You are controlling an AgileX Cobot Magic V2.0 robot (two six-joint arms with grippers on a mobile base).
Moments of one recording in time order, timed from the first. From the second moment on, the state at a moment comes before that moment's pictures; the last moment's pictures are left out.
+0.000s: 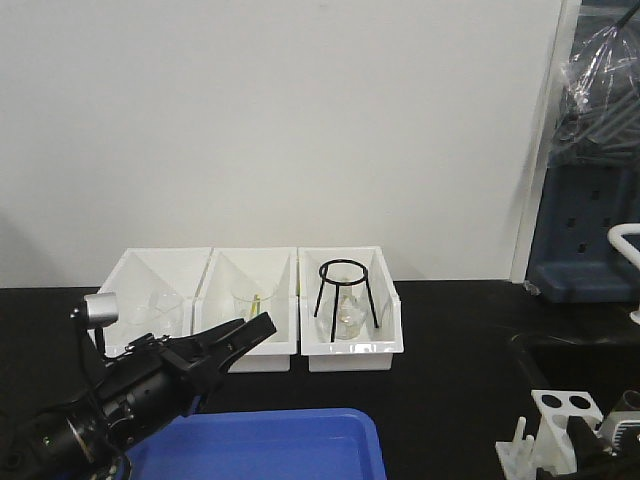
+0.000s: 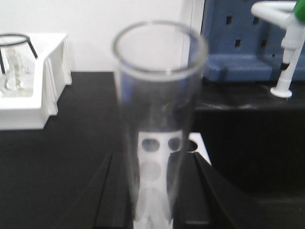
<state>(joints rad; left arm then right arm) -0.35 1.63 -0.76 0.63 -1.03 -1.10 0.08 1.57 -0.32 0.15 -0.98 -0.10</state>
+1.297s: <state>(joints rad) -0.35 1.63 -0.76 0.63 -1.02 -1.00 0.08 1.35 -0.36 0.18 -0.73 -0.08</state>
